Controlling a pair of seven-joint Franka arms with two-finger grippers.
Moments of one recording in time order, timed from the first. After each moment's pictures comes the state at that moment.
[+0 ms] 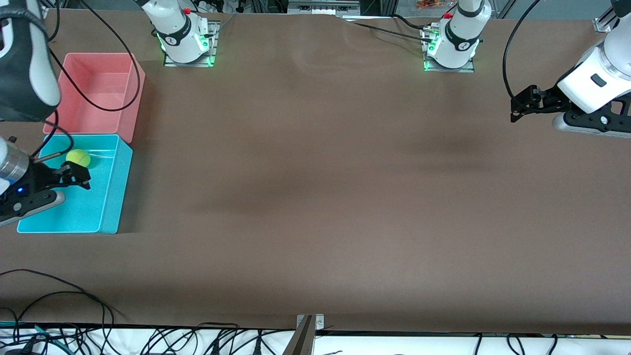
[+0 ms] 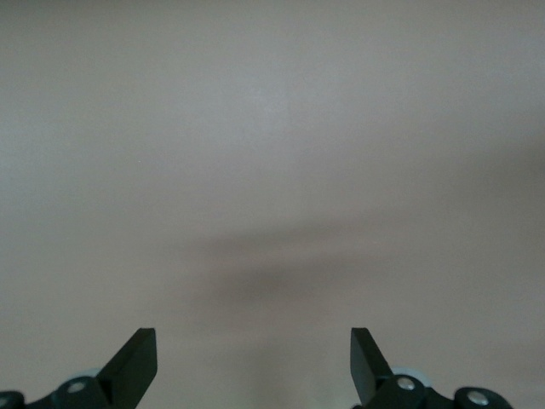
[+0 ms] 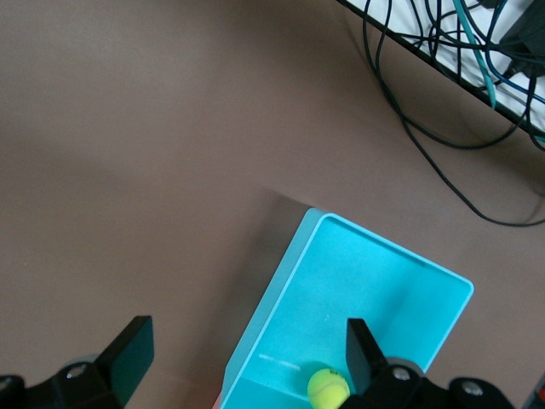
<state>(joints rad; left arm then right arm) -0.06 0.02 -0.04 -1.56 0.01 1.52 0.02 -0.36 0.44 0.49 -1.31 -0.35 1.71 -0.33</state>
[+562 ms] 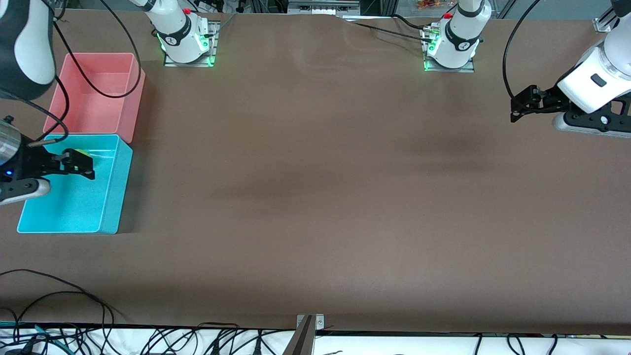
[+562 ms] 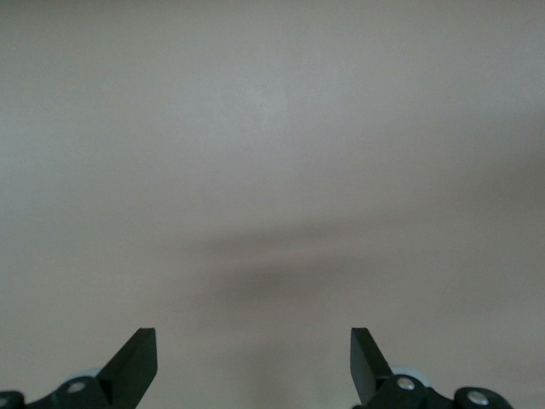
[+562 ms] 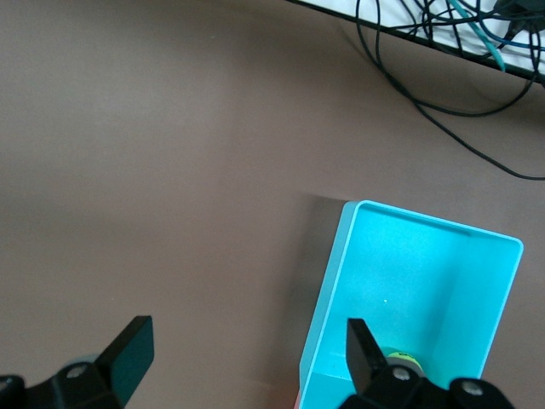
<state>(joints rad) -0.06 0.02 -0.04 -1.56 0.01 1.52 0.01 0.19 0.34 -0.22 -1.30 0.04 1.68 -0.28</state>
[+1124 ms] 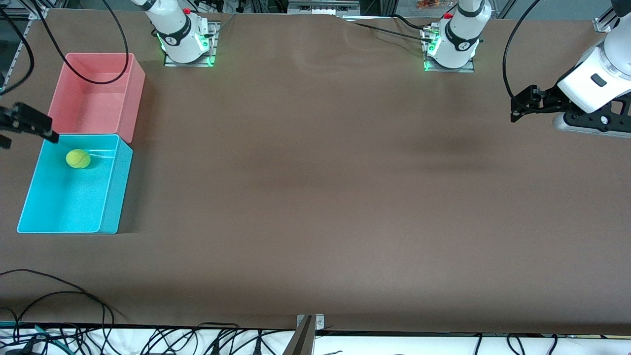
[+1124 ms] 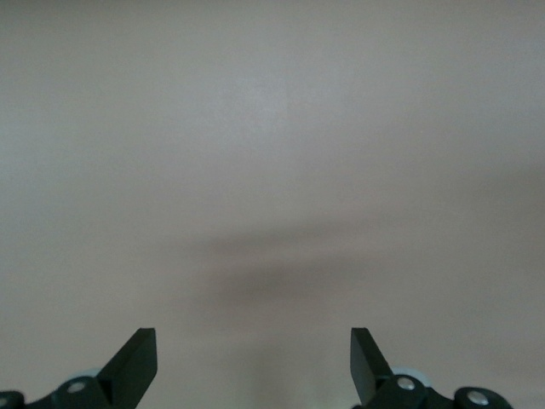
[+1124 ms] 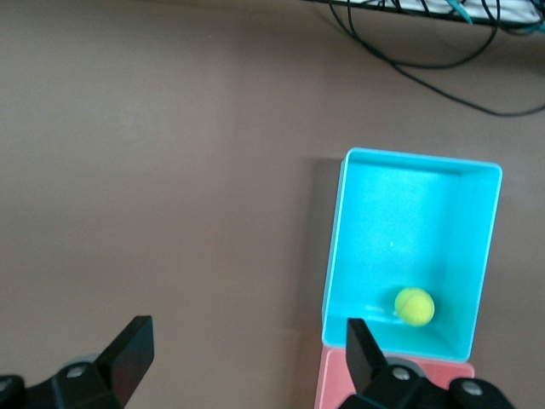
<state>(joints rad) -0.06 0.02 -0.04 -1.56 0.01 1.52 0.01 0.05 0.17 -0.12 -1.31 0.06 1.52 -0.18</state>
